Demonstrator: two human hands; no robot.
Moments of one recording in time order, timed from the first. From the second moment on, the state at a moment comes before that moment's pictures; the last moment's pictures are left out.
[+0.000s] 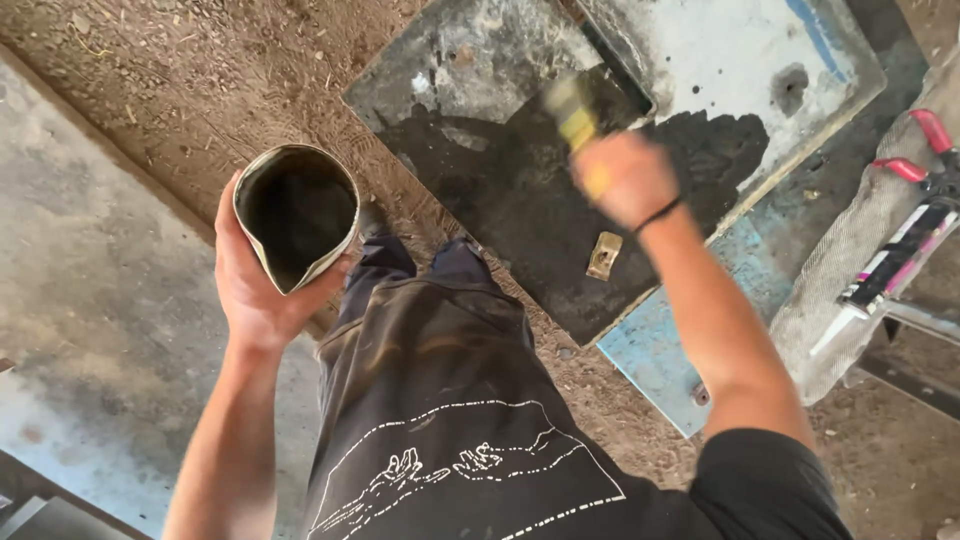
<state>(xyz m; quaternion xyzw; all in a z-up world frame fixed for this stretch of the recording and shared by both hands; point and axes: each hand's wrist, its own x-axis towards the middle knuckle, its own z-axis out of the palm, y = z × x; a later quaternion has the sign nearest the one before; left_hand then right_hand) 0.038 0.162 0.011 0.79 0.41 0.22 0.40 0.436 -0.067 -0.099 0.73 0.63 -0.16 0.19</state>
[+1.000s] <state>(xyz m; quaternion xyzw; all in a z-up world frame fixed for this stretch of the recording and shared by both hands) 0.076 0.165 0.007 0.79 0.43 0.17 0.41 0.405 -0.072 -0.181 0.59 0.79 -0.07 -0.14</state>
